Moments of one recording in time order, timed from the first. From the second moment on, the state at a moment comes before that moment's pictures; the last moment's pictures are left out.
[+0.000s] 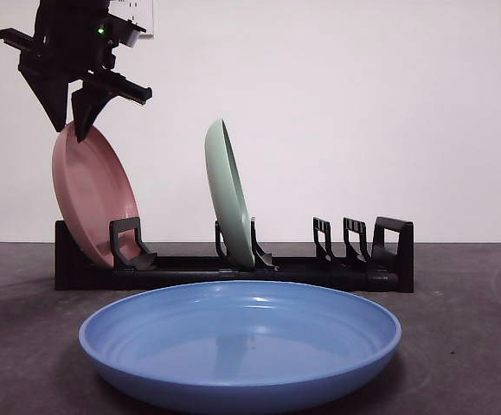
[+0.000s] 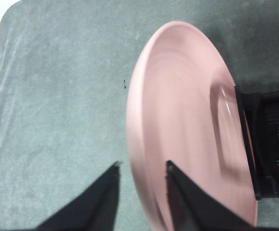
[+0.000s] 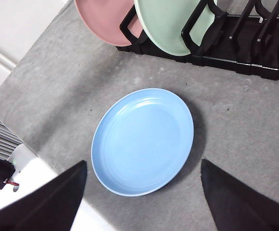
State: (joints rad) left arm -0.41 1.77 1.67 -0.90 -0.57 -0.06; right arm 0.17 0.63 0.84 -0.88 -0.65 0.13
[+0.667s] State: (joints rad) left arm -0.41 1.77 1.68 -0.88 -0.62 -0.07; right arm 0.17 0.63 0.84 -0.87 -0.65 0.13
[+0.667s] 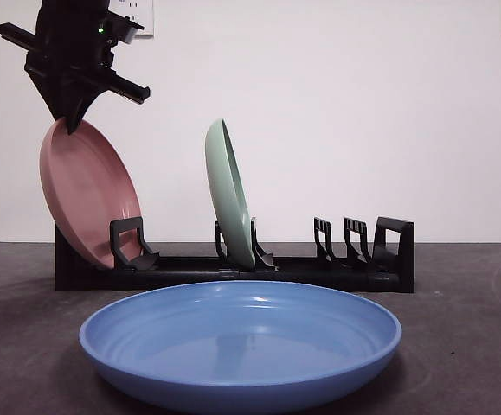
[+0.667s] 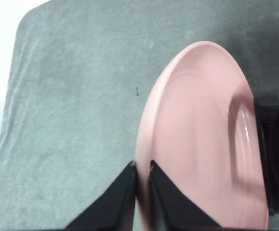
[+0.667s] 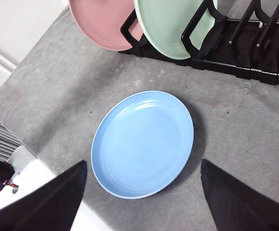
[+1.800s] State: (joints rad) left arm -0.54 1.50 2.09 -1.42 -0.26 -0.11; right arm 0.18 0.63 0.84 -0.85 -0.65 0.13
